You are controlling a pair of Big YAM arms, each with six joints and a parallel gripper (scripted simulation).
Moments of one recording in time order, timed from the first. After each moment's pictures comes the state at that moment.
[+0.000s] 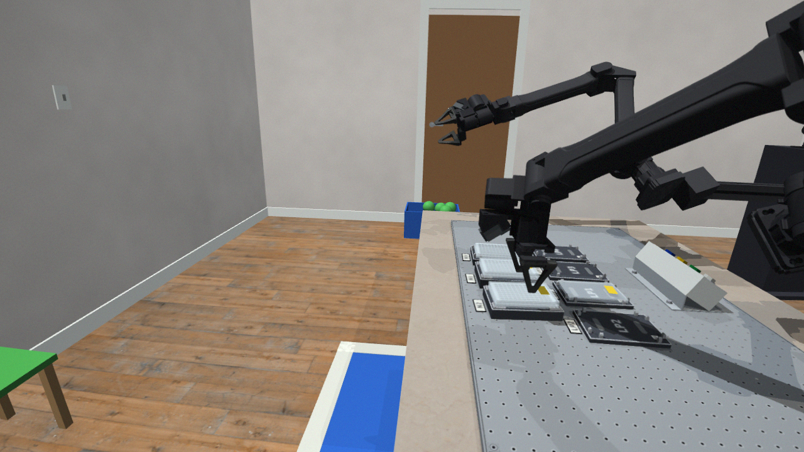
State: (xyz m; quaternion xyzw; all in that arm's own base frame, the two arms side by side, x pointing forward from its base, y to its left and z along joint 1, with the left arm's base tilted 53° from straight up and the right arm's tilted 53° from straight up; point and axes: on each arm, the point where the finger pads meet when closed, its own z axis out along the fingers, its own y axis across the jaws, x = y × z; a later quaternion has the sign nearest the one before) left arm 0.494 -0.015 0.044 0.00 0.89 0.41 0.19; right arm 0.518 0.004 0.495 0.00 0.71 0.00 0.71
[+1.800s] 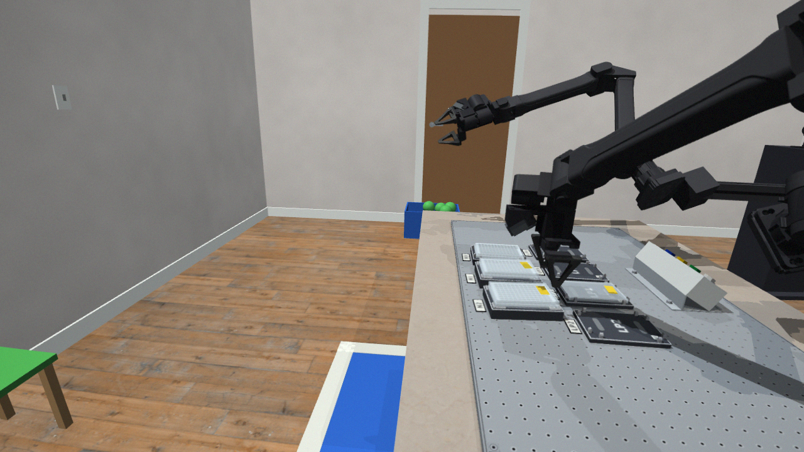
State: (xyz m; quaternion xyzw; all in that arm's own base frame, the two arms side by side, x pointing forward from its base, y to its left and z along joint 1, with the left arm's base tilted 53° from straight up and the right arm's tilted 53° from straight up) left arm 0.443 -0.022 0.013 0.03 0.89 0.41 0.18; right arm 0.518 0.004 0.495 0.00 0.71 0.00 0.71
